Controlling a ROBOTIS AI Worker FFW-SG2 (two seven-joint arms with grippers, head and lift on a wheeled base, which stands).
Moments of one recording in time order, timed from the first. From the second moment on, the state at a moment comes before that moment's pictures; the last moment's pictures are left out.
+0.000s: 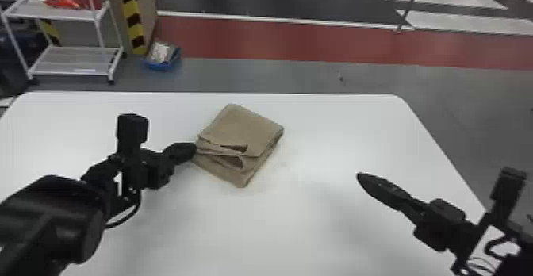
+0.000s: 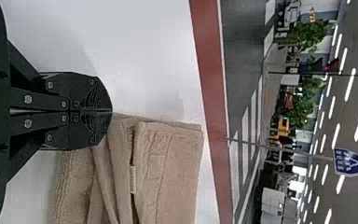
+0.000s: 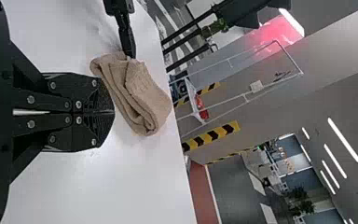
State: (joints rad) left arm -0.23 0.28 -0.34 -1.35 0.32 0.35 -0.31; right arm 0.41 -0.19 -0.45 -2.10 -0.49 0.70 0.80
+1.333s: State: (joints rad) left arm 0.07 0.32 -0.18 -1.89 0.44 0.68 -0.28; right arm 0.28 -0.17 -0.38 -2.02 -0.46 0.64 0.75
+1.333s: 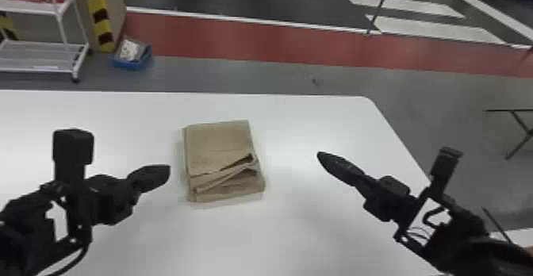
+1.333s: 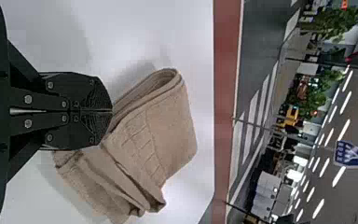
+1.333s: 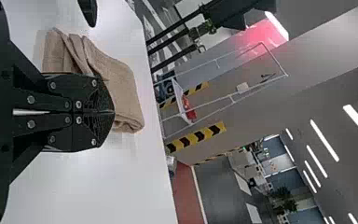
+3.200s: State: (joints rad) left arm 0.15 0.26 -0.15 -1.99 0.39 0.42 0.06; right arm 0.21 -0.18 -0.07 -1.90 -0.21 0.32 0.54
